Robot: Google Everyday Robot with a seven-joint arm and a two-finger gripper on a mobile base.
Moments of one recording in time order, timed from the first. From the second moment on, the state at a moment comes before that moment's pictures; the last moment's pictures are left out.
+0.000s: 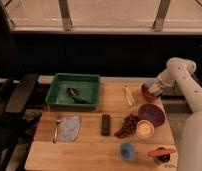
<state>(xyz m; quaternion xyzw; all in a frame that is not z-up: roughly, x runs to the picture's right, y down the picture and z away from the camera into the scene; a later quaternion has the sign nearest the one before) 0.376 0.001 0.919 -0.20 0.01 0.42 0.88</state>
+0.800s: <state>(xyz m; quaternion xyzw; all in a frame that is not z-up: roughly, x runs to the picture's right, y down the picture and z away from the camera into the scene) 0.337 -0.016 0.930 -0.20 -0.02 0.40 0.89</state>
